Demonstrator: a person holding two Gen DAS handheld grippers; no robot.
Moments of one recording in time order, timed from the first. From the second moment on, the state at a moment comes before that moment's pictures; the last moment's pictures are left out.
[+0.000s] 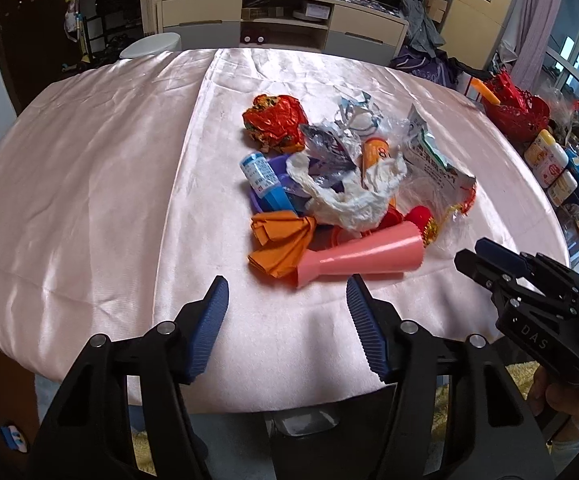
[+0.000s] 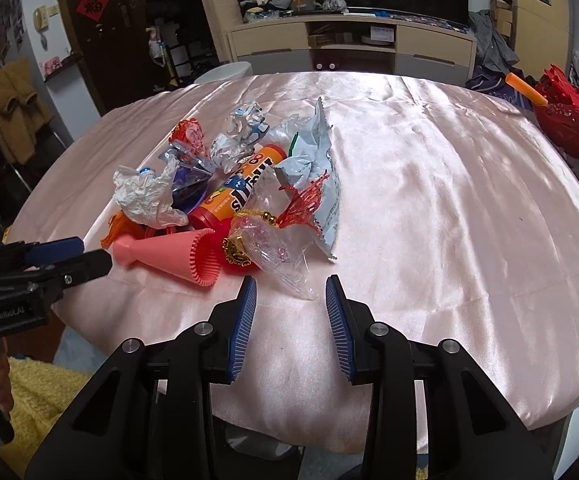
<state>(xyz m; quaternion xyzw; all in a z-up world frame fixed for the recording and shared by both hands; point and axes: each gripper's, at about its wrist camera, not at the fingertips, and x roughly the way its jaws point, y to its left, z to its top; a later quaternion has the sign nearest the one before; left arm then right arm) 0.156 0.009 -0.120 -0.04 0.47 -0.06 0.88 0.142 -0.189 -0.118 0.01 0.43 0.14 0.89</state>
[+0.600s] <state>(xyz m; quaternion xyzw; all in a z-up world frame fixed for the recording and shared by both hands) 0.191 0.015 -0.132 -0.07 0.49 -0.08 0.87 0.163 -0.183 -0.134 0.01 0.45 0.14 0.88</state>
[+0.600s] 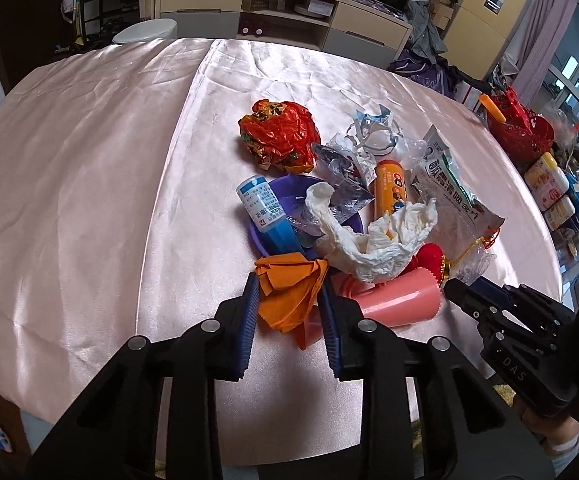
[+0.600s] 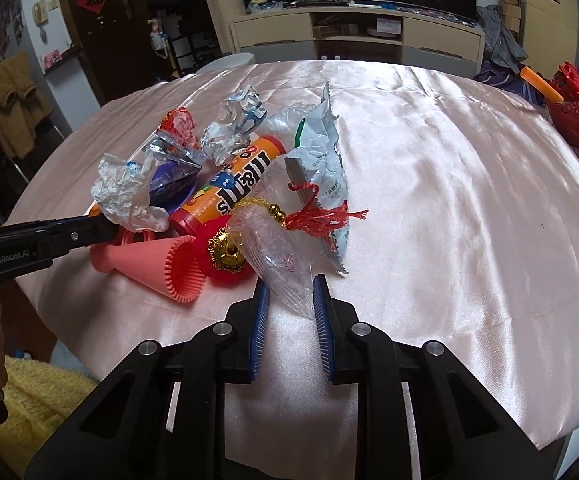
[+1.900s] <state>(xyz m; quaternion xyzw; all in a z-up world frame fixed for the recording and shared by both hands) 0.007 -0.006 -0.025 -0.04 0.36 -0.11 0.93 0.001 -0.206 -0.016 0.02 0.34 0.18 0.92</state>
